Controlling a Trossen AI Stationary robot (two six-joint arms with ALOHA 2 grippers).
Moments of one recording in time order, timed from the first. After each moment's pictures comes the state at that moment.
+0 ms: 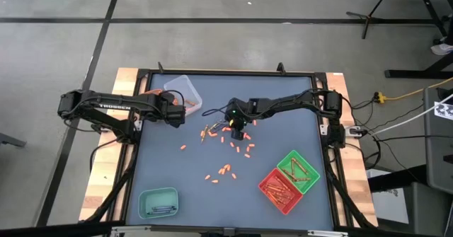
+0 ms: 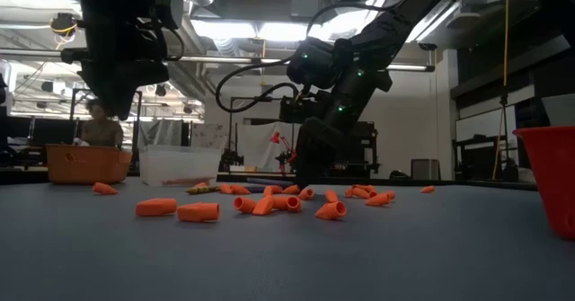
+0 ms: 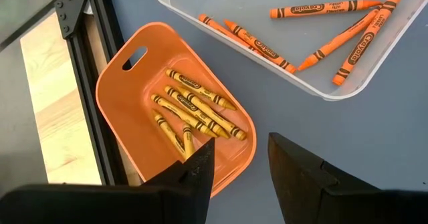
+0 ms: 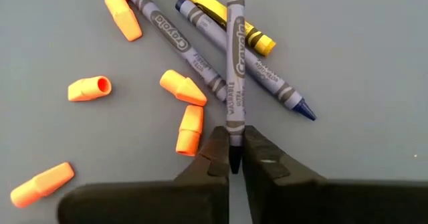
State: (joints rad) left arm 0.12 1.24 0.88 -1.24 -0.54 -1.04; right arm -0.18 2.03 1.22 -0.23 -0.10 -0.06
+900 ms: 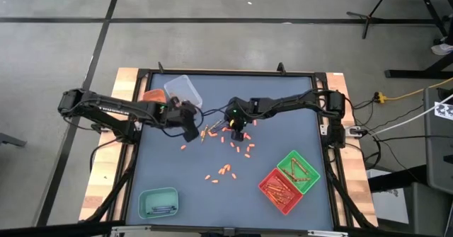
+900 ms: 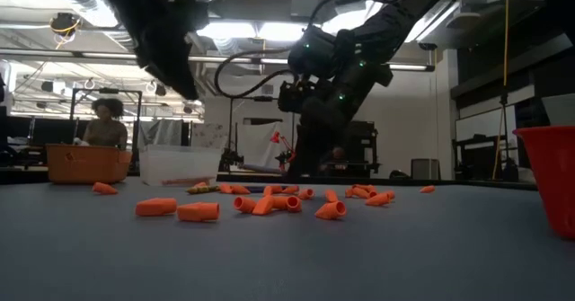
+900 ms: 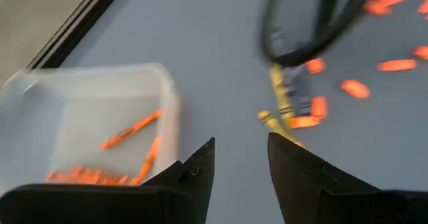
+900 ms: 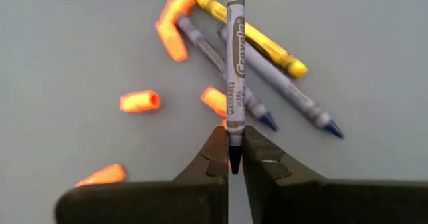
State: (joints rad) left arm -0.03 1.24 0.88 -0.68 -0.47 -0.48; right arm -0.18 1.97 1.21 -0.22 -0.19 -0.05
